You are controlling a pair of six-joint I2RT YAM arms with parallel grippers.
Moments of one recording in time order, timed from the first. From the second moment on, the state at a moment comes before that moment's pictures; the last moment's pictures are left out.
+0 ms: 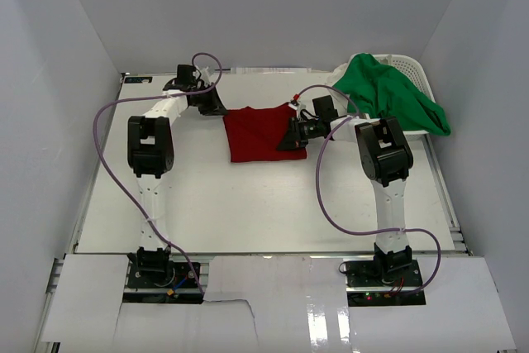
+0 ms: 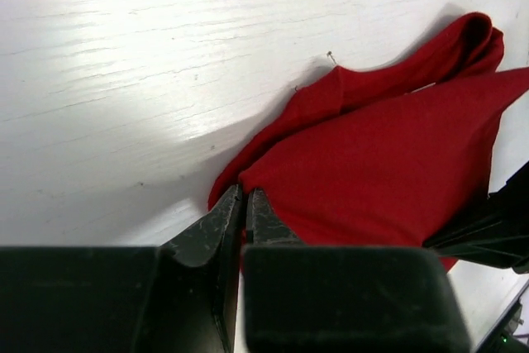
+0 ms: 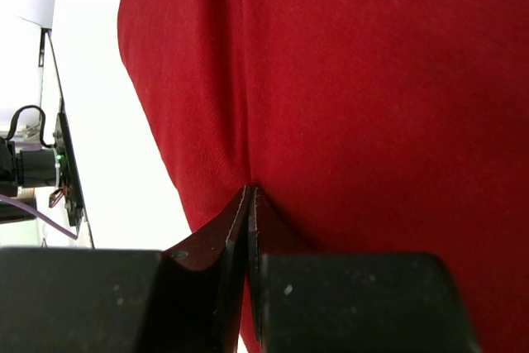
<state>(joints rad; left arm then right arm) -0.09 2.39 1.95 -0.45 0.55 -0.26 0.35 2.23 1.40 -0.03 -0.96 0.21</state>
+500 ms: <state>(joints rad) -0.03 2.28 1.86 -0.27 0.53 -0.34 0.35 2.23 1.40 -0.05 -0.98 0.20</state>
